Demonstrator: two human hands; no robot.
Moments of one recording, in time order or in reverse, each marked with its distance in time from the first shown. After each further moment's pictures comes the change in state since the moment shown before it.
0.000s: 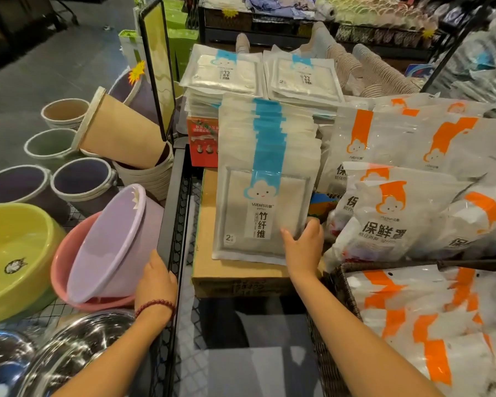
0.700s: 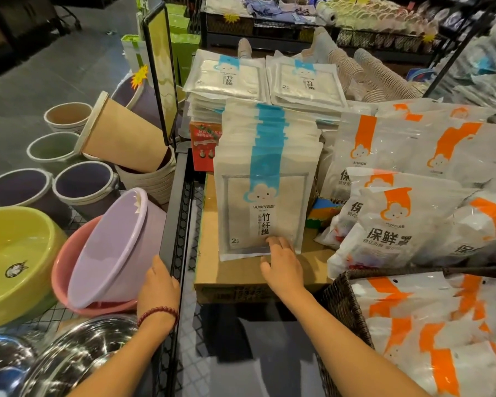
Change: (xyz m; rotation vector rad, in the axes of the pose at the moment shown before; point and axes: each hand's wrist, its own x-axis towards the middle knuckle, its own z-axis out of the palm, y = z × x) left_hand 0.003 -0.003 0.005 0.023 0.022 -0.001; right_hand -0.021 0.009 0.024 -0.506 -0.439 -0.293
